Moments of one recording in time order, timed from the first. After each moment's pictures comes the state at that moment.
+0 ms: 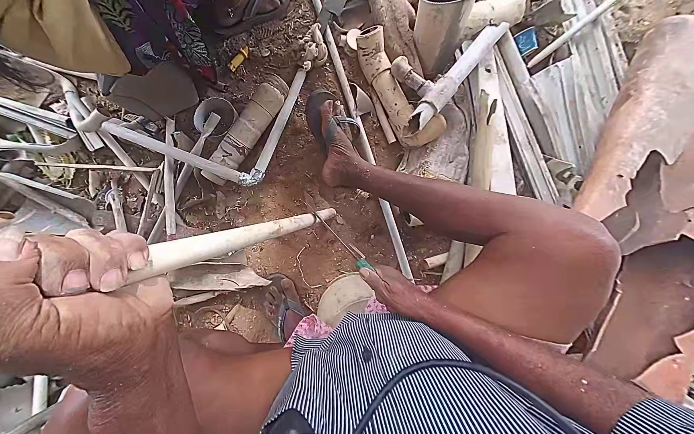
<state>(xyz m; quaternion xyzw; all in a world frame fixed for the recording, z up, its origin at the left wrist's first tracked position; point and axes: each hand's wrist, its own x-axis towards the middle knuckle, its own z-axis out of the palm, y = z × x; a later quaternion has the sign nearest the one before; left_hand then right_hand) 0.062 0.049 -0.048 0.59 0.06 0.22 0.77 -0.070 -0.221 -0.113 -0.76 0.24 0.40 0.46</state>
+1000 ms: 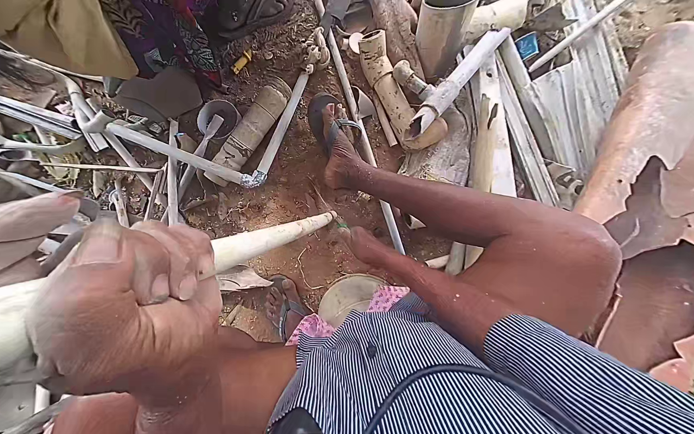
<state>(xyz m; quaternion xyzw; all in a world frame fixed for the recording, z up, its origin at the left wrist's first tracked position) 0.047 0.000 -0.029 0.57 -0.05 0.20 0.79 -0.021 -0.226 -0.192 -0.79 0.24 0.42 0.37</state>
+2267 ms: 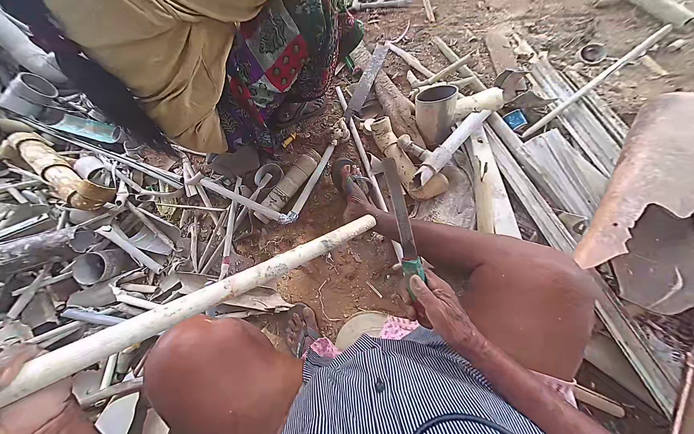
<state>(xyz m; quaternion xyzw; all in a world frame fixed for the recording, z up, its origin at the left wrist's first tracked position) -0.021 0.212 0.023 0.38 -0.06 0.30 0.88 -0.127 -0.266 -0.091 -0.66 0.18 0.04 0.73</state>
